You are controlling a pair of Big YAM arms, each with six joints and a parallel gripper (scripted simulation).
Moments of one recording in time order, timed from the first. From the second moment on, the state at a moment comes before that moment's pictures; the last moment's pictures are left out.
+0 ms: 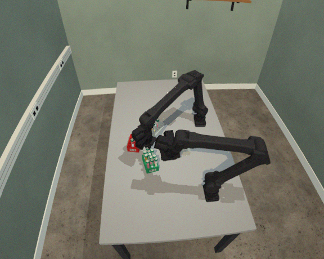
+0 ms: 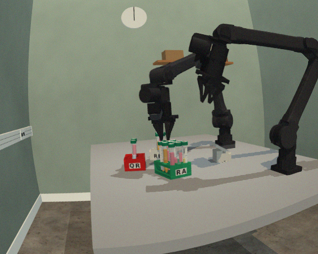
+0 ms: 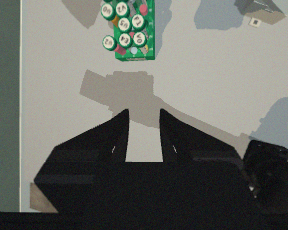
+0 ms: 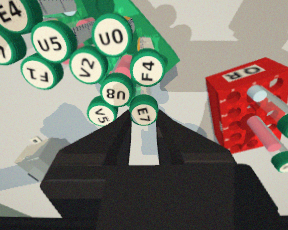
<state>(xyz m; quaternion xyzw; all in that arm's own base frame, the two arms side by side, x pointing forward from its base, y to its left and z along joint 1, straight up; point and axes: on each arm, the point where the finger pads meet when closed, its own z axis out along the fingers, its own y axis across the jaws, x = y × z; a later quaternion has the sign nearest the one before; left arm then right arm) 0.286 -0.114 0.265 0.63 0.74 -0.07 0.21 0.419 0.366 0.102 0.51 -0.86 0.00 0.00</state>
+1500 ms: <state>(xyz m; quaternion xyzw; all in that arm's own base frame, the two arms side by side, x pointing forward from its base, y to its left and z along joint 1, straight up) 0.286 -0.114 0.265 0.63 0.74 -0.07 0.21 0.419 0.366 0.122 0.51 -0.86 0.00 0.01</state>
